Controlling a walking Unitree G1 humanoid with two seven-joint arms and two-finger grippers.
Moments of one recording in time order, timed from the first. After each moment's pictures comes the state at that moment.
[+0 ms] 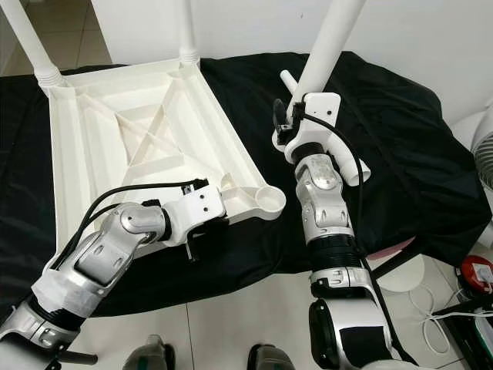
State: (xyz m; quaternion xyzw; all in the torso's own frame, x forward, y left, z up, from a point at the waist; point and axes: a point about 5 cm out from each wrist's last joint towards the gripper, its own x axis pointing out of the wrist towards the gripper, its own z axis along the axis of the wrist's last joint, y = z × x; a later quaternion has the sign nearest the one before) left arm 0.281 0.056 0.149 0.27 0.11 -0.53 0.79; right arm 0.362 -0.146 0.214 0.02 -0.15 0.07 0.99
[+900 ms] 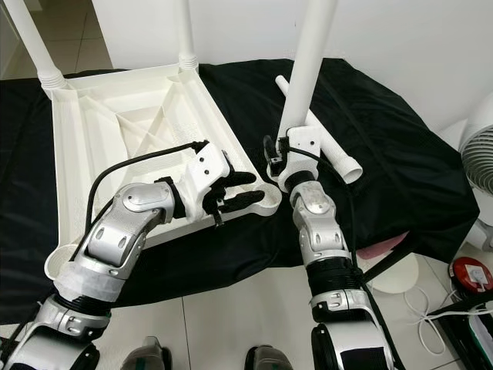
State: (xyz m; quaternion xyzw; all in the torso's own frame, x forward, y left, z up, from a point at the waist) left arm 0.290 0.035 0.193 0.13 -0.04 -0.55 0.82; right arm 0.346 -0.137 0.170 -0.03 -0.09 0.12 0.99
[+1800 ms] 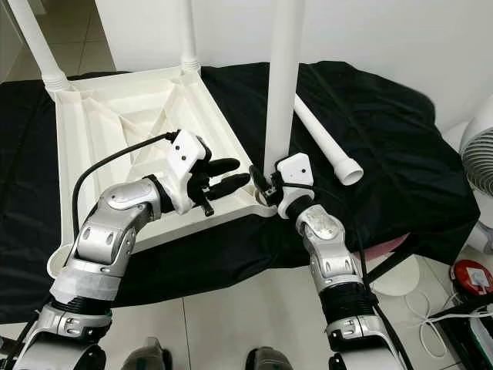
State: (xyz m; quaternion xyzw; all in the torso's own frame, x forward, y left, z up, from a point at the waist) left arm 0.298 0.060 0.197 0.07 -0.04 -0.50 0.86; right arm 0.319 -0.140 0.142 -0.09 -0.08 0.25 0.96
